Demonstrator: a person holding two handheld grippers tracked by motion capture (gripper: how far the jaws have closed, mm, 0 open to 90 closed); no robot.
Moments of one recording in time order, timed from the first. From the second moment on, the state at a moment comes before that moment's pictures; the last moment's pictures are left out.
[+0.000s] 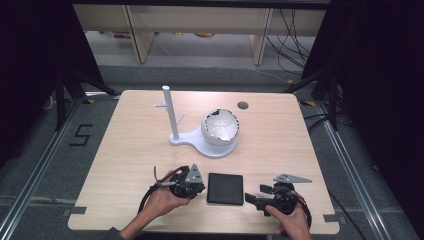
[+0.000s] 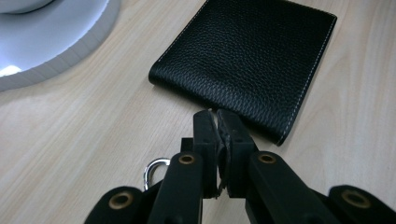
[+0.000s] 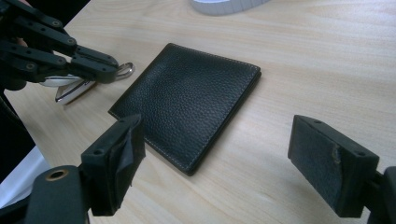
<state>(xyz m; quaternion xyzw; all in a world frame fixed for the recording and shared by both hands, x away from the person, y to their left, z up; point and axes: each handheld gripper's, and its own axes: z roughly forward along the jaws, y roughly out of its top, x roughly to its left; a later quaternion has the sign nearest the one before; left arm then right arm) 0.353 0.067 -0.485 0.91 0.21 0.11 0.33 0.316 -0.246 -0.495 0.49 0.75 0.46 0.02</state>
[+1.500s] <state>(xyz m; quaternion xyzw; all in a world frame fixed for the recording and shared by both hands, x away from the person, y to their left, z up) 0.337 0.034 -0.496 0.93 0.20 0.03 0.31 0.369 -0.214 -0.501 0.49 0.78 0.39 -0.02</state>
